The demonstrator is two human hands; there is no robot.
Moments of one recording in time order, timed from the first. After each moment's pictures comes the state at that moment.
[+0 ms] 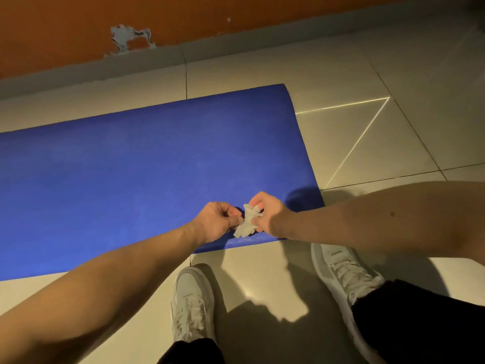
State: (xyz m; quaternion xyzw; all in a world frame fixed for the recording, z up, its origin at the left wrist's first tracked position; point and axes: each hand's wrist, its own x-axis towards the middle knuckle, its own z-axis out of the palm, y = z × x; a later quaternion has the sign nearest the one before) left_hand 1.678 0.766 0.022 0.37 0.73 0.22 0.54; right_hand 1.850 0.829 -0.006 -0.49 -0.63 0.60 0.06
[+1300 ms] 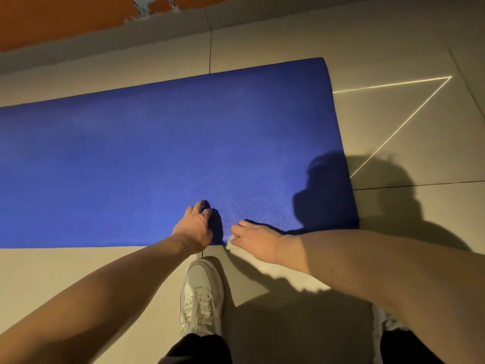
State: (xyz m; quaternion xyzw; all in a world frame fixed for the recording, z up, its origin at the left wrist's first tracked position) left_hand 1.602 0.727 -0.033 0.52 0.79 -0.17 0.28; right_hand 1.797 0.800 -0.074 -0.06 -0.97 0.21 -0.13
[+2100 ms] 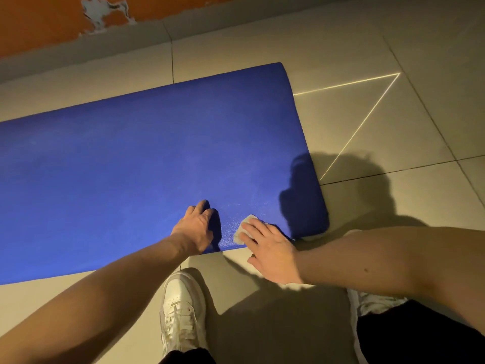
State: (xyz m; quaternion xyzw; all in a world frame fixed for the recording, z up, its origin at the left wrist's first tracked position) left_hand 1.645 0.769 -0.037 0.60 0.73 -0.17 0.28; right_hand 1.889 0.779 -0.089 -0.30 -0.93 0.18 -0.08
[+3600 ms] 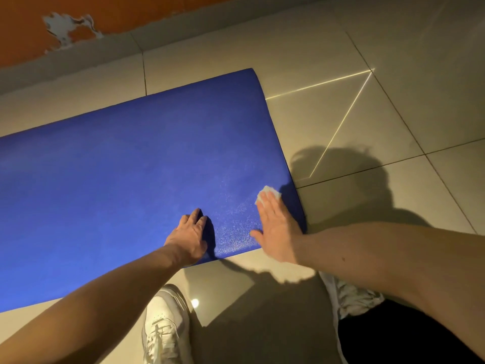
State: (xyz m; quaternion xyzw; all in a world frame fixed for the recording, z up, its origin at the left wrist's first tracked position) left_hand 1.675 0.791 -0.044 0.62 0.70 -0.23 0.27; right_hand 1.922 0.842 -0.096 -0.45 -0.88 0.04 -0.14
